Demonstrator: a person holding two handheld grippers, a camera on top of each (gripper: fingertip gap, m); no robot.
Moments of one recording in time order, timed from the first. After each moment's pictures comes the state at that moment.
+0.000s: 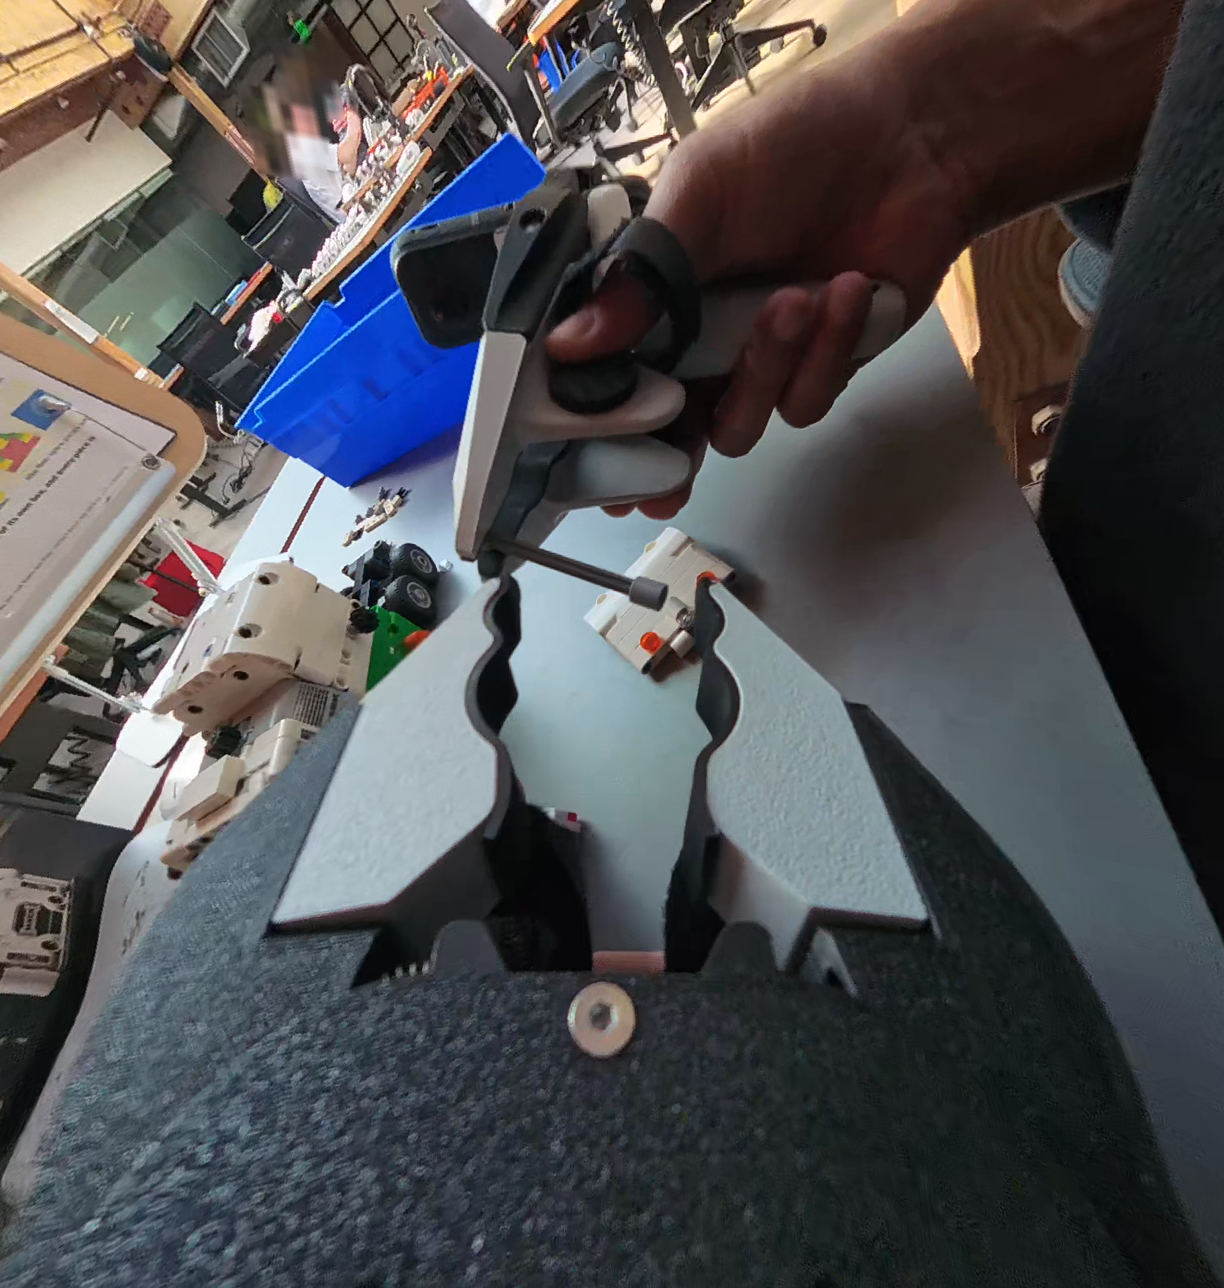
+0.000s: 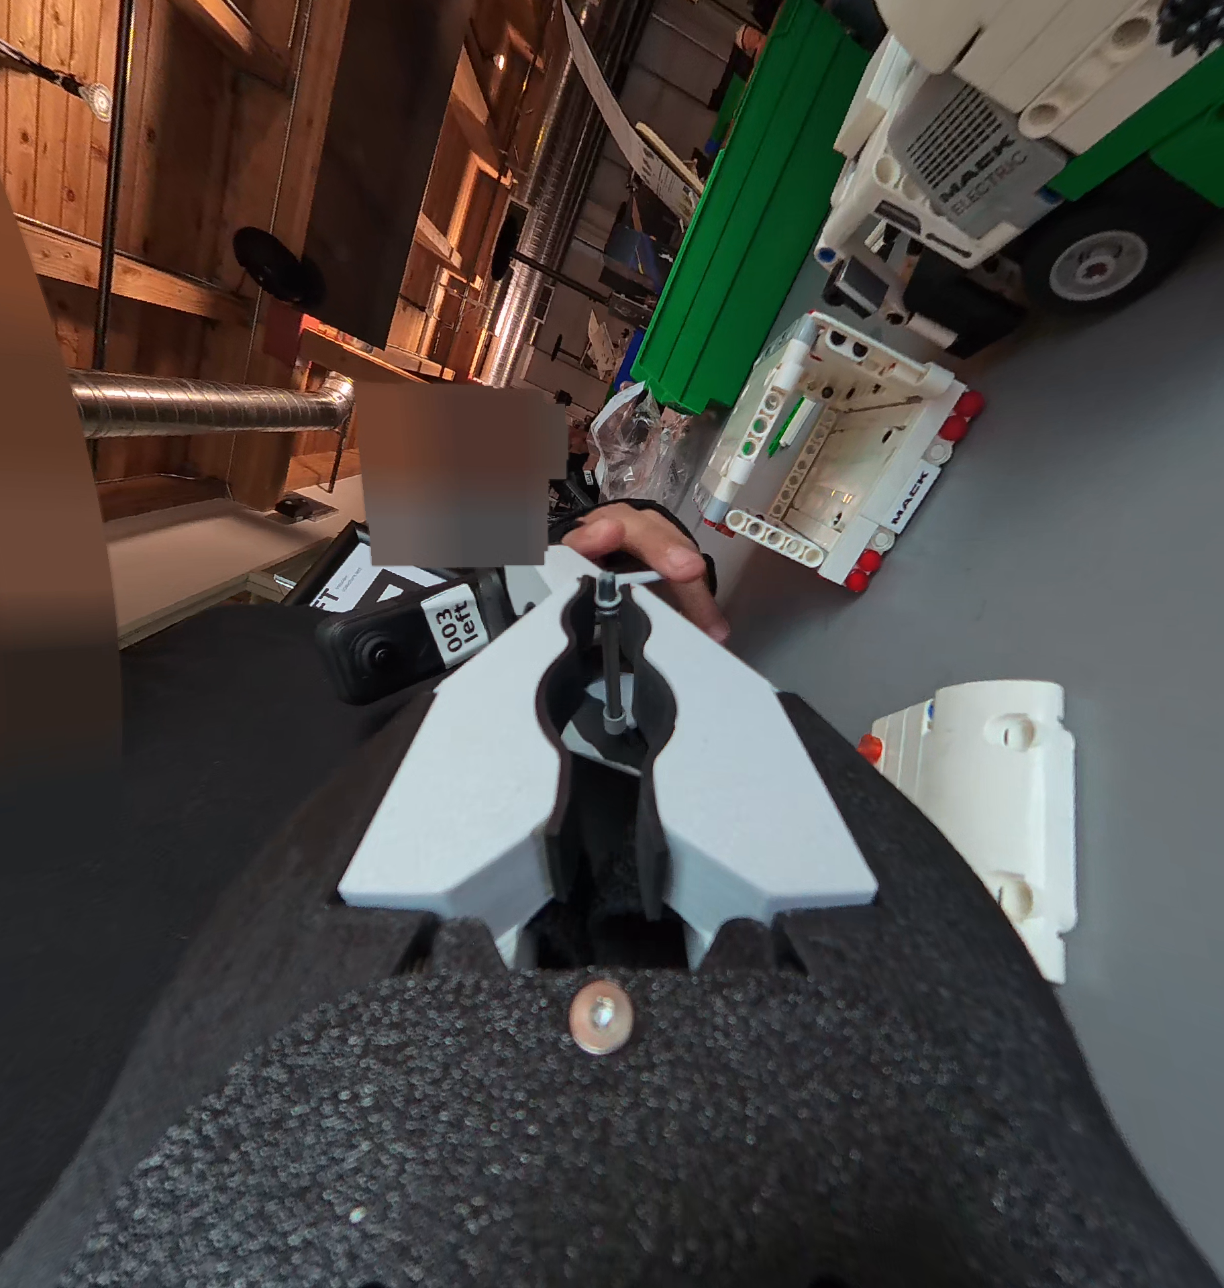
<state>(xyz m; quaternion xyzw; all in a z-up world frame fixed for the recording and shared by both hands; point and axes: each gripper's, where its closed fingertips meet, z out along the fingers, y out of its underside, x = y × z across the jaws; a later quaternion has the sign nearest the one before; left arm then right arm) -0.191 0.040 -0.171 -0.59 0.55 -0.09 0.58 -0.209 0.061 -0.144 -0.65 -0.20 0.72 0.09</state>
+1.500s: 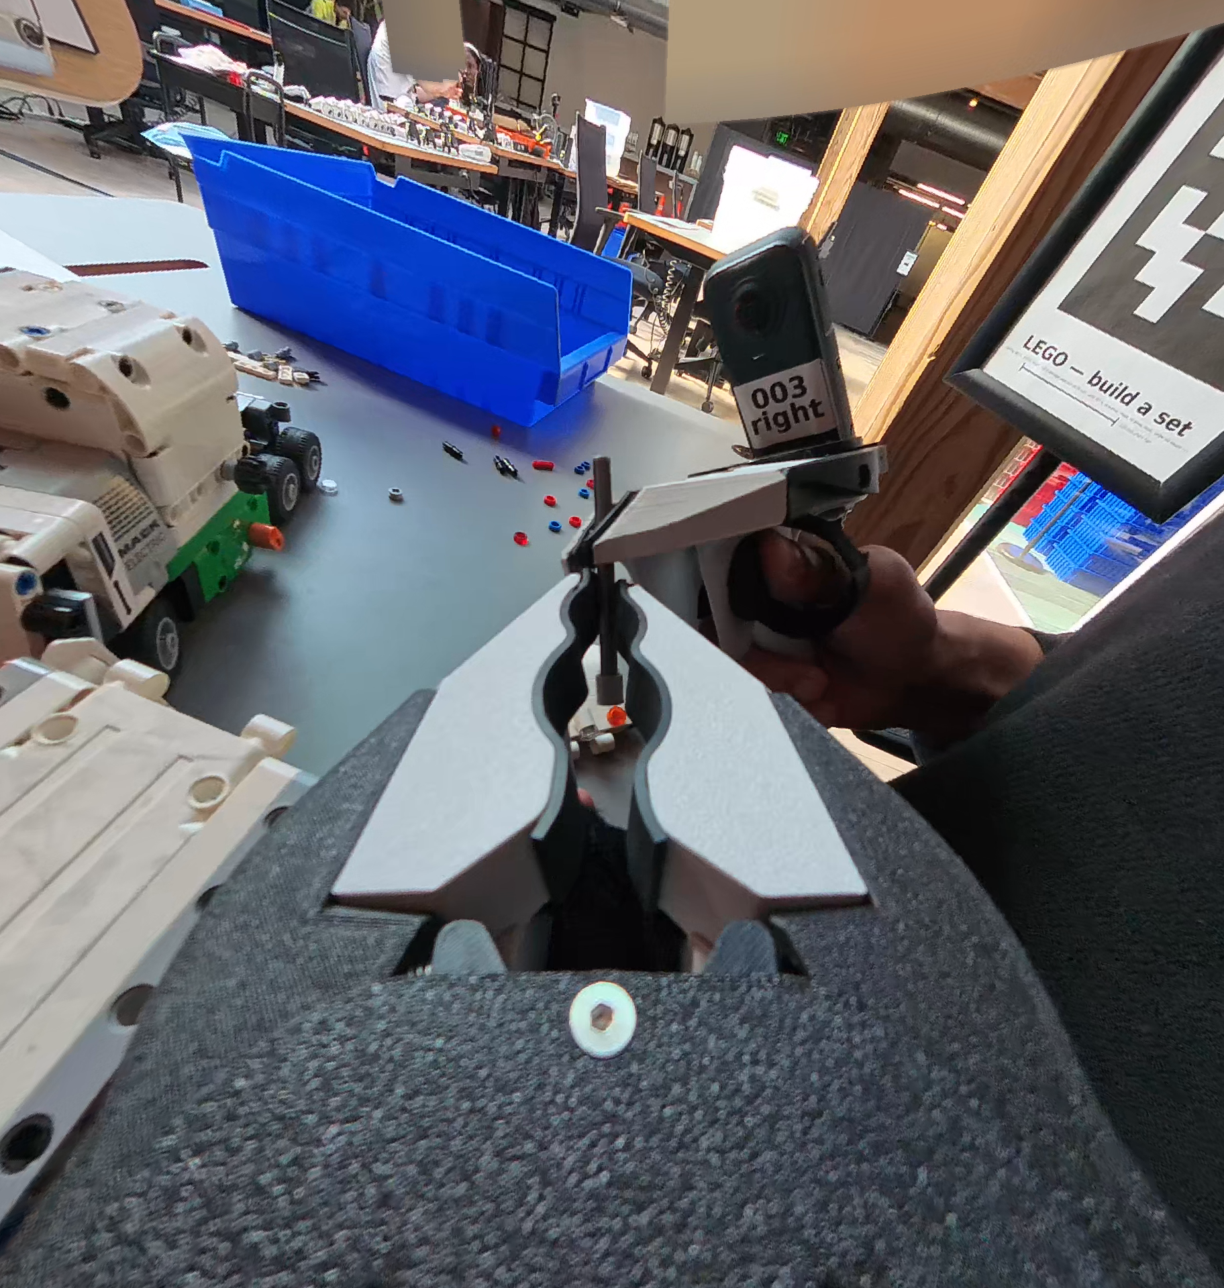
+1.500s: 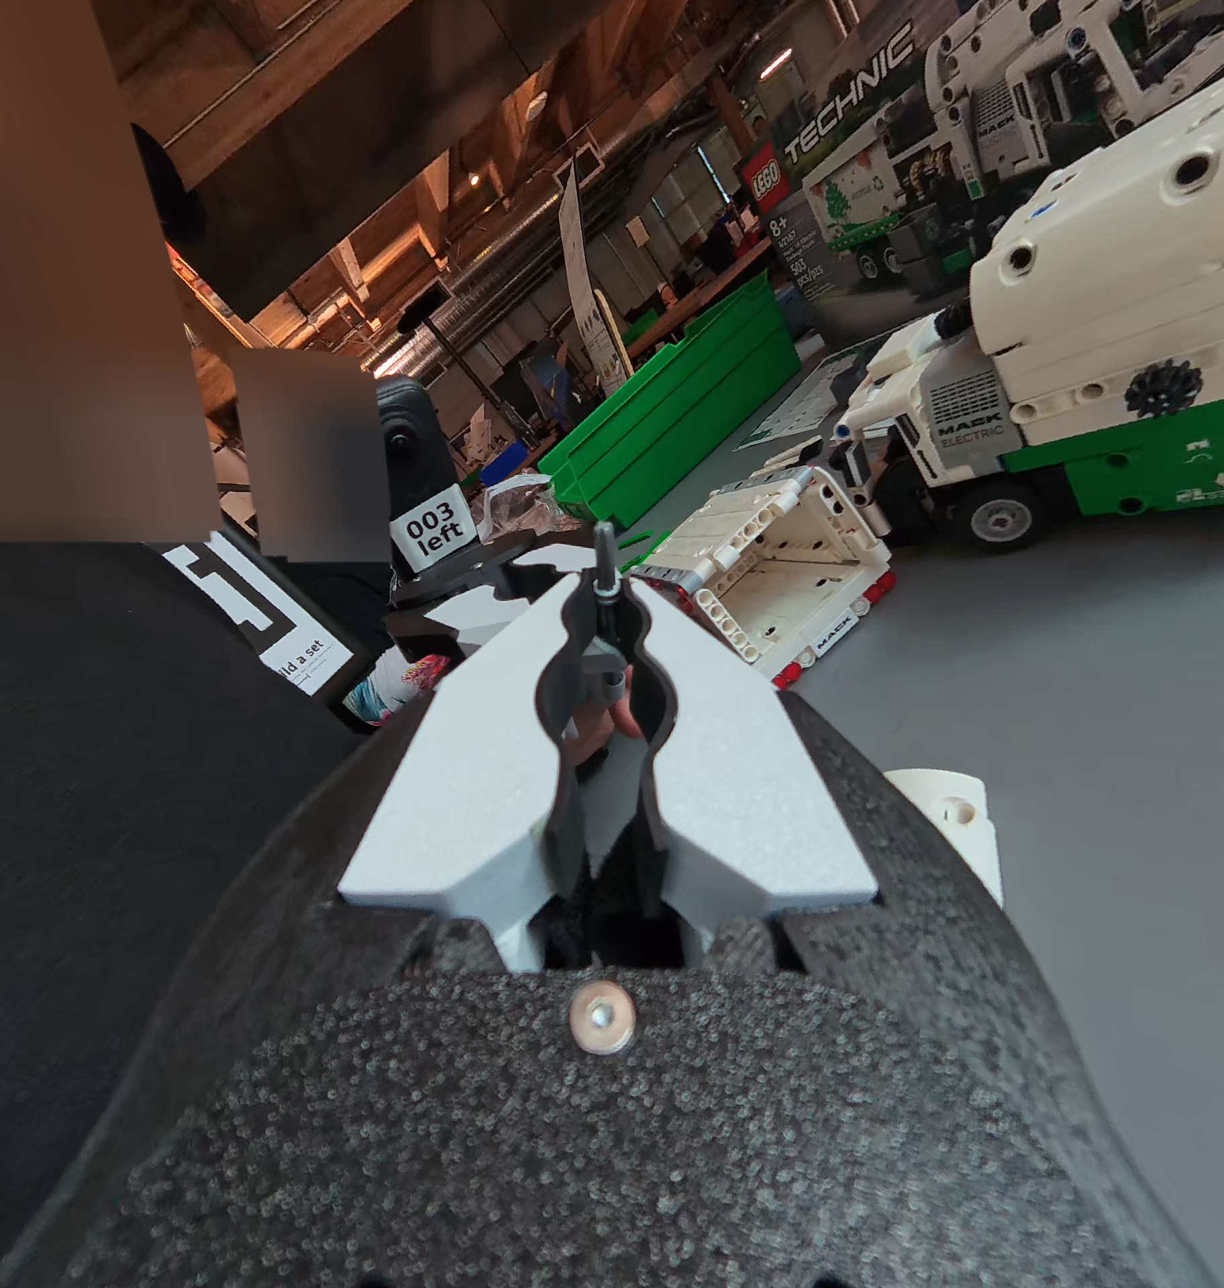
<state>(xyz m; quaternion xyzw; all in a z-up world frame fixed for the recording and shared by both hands) -0.182 0.056 -0.148 -0.71 0.27 -0.40 0.52 -0.208 0.057 -0.135 -0.63 -0.27 0.65 0.34</state>
